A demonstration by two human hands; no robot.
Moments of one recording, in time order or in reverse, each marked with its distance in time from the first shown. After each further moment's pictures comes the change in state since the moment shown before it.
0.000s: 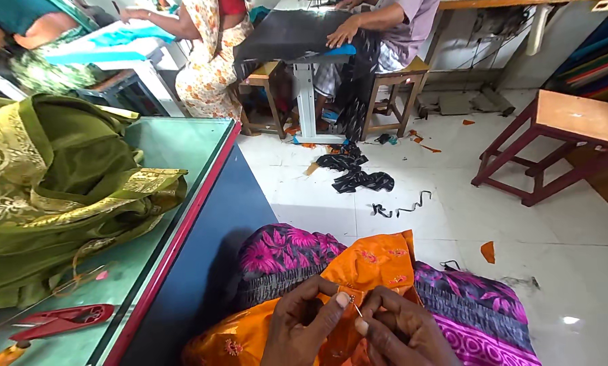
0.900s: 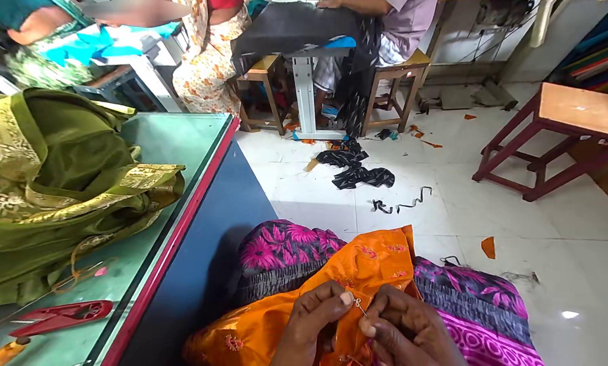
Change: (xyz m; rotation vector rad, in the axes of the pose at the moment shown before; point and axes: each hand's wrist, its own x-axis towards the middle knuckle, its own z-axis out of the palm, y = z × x) left_hand -0.002 -0.006 0.009 -0.478 -0.081 -0.353; right_hand -0.003 0.010 -0.007 -0.033 -0.009 -0.114
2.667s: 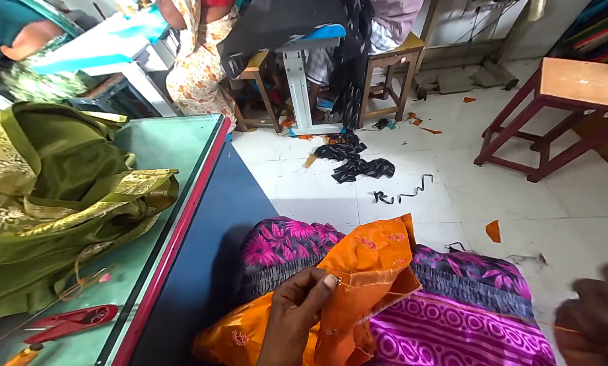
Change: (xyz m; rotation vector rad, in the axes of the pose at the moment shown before) left_hand 0.002 0.005 -0.007 0.330 0.176 0.192; right_hand -0.046 -0.054 -0.089 0.225 0.337 -0.286
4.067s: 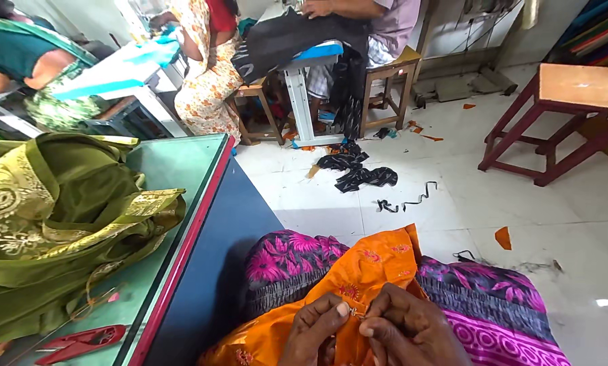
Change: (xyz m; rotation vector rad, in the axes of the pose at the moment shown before) left_hand -0.008 0.000 0.003 -0.297 -0.180 -0.195; right_hand 0.000 0.082 0.085 -0.289 -0.267 0.222
